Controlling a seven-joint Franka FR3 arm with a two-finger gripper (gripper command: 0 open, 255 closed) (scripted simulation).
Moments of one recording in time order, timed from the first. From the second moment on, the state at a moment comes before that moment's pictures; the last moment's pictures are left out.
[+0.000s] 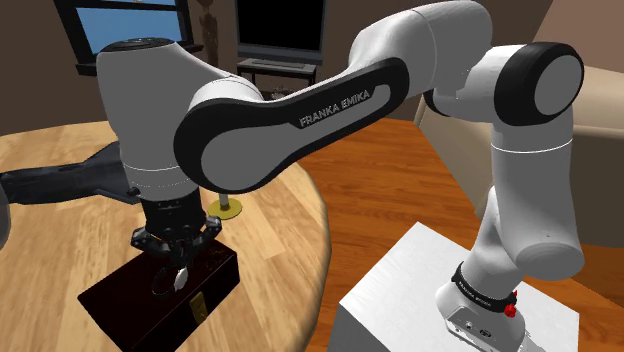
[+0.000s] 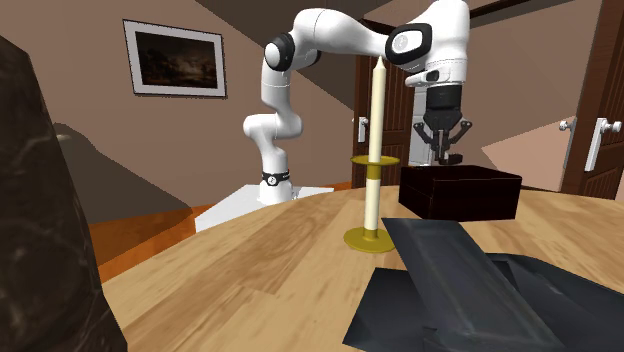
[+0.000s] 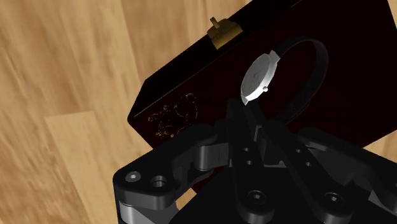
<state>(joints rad) 0.44 0.44 0.60 -1.53 -0.25 1.94 1.48</state>
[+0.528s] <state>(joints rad) 0.44 0.43 0.60 -1.50 -0.25 1.90 1.47</state>
